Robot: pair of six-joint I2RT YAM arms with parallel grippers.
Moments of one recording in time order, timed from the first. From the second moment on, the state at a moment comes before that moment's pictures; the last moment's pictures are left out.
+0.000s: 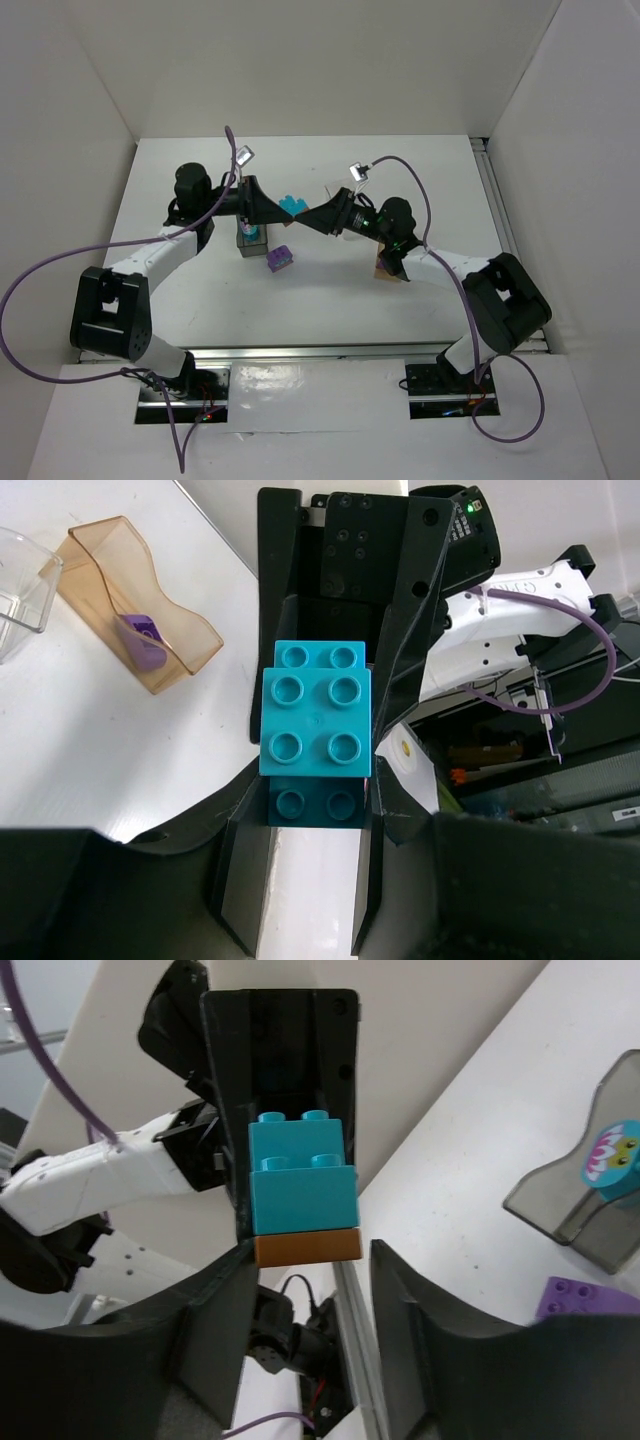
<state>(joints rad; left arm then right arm) -0.17 1.49 0.92 0.55 1.26 -0.90 0.56 1.53 0.75 0.98 -0.60 1.04</state>
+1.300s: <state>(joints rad) -0.13 1.49 1.19 0.05 1.03 -0.62 0.56 1.29 0.86 0.10 -0.03 0.70</state>
